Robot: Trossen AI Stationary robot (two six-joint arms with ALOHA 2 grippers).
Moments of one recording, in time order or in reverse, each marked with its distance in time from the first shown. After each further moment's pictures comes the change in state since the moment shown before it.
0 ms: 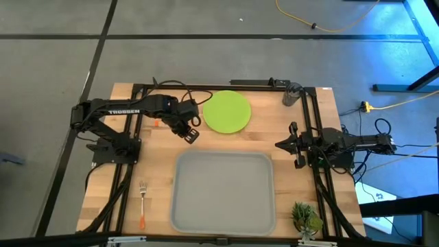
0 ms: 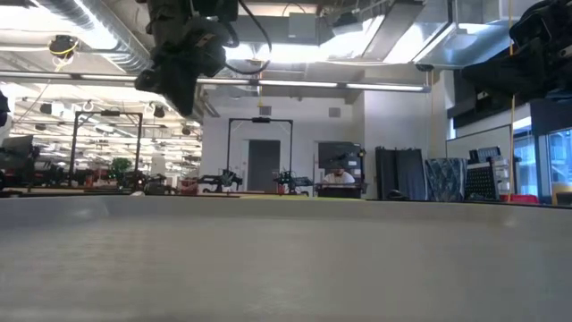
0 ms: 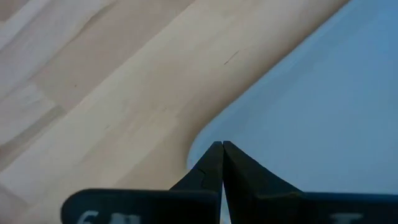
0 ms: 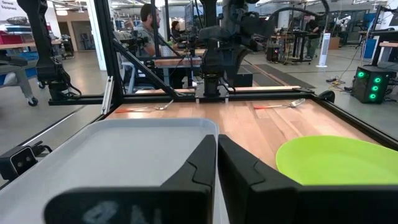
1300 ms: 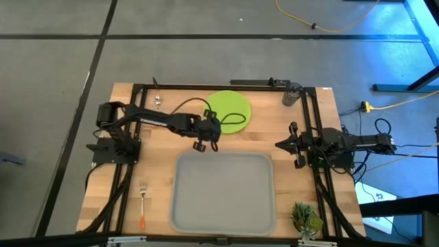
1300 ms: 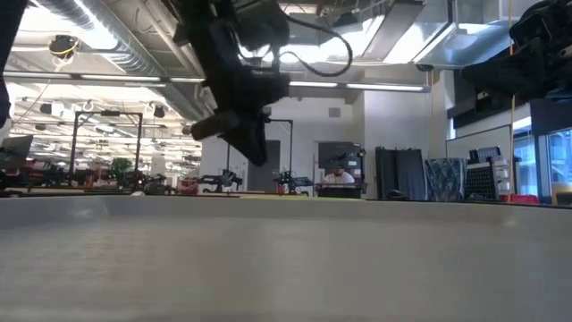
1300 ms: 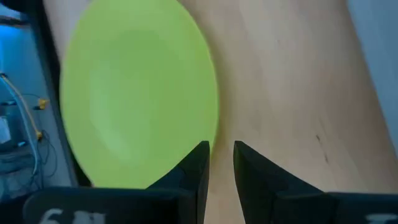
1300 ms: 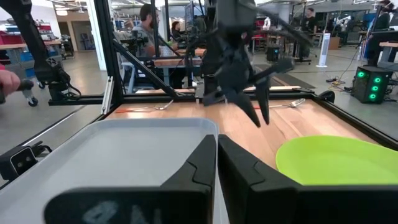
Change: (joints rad) left arm -0.135 0.324 -0.027 0.541 -0.459 1.256; right arm 0.000 -0.001 0.000 0.000 0.000 0.000
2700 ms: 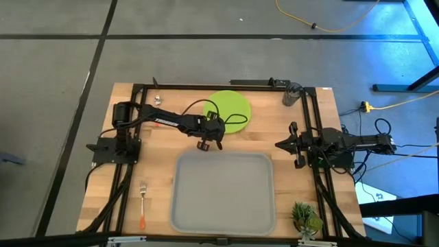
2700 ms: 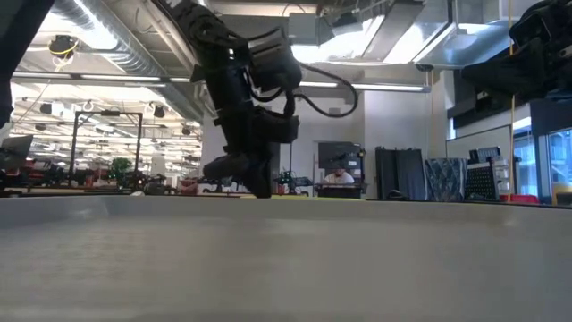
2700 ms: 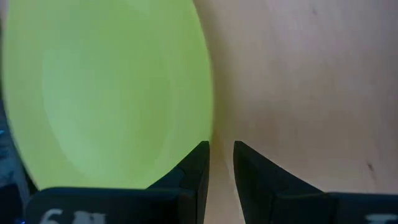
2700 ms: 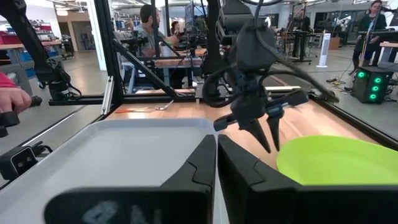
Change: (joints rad) left arm 0.056 0.150 0.001 0.107 0.023 0.006; right arm 0.000 0.001 0.000 0.001 0.000 0.000
